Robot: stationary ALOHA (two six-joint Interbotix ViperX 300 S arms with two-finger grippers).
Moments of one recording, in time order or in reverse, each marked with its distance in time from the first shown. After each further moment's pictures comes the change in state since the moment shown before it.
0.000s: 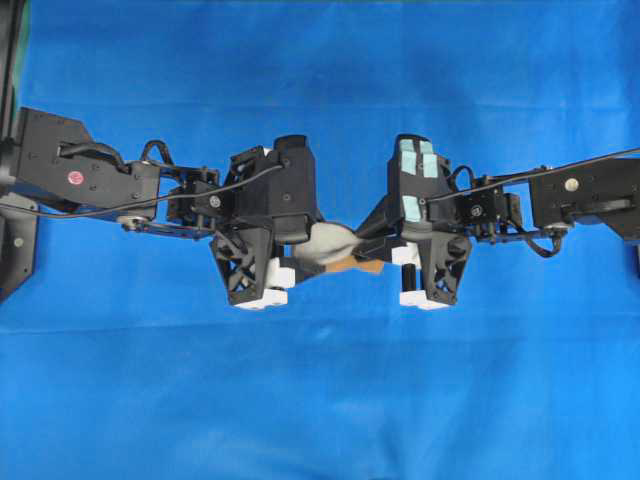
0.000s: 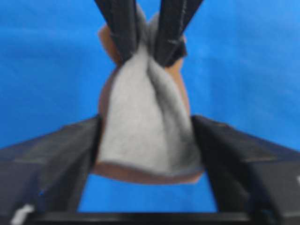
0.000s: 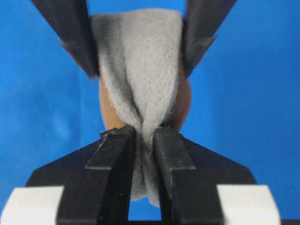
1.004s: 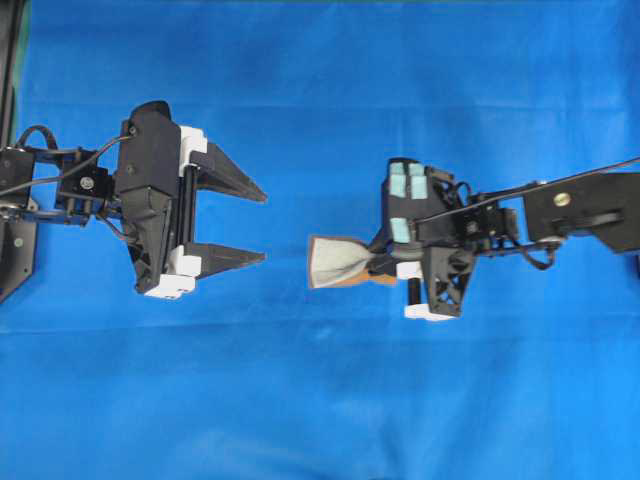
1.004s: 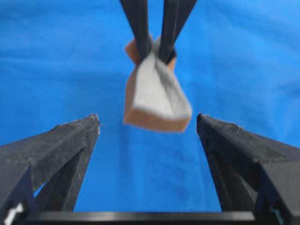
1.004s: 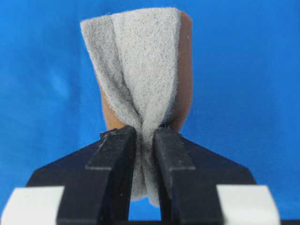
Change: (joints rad) left arm 0.000 -0.331 0.273 0.000 -0.206 0.002; right arm 0.026 0.072 0.014 -0.002 0.009 0.008
